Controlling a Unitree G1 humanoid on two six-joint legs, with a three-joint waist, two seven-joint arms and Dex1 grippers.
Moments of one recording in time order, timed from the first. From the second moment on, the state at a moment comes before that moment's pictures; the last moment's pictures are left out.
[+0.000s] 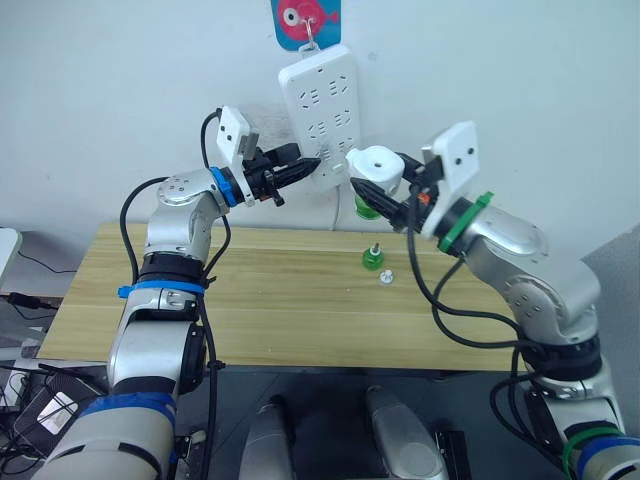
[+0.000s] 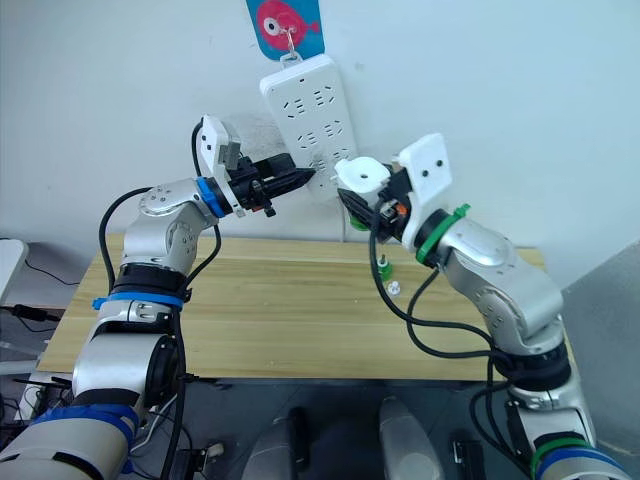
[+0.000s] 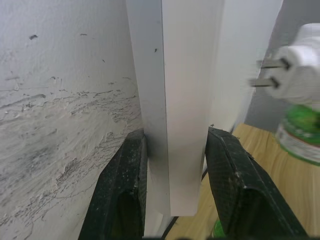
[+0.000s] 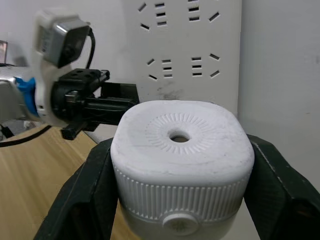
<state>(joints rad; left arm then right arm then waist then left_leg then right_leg) -0.99 0.46 0.06 0.65 -0.33 0.12 -1.04 -0.70 -0.39 0.13 -0.39 0.53 0.75 0.24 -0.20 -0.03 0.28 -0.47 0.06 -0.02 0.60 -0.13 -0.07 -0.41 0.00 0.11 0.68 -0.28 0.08</state>
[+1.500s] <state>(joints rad) -0.94 0.48 0.08 0.54 -0.33 0.21 -1.01 -0.75 -0.22 0.10 -0.23 0.35 0.75 0.27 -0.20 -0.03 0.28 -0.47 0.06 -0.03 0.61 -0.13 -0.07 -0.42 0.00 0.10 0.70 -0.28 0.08</state>
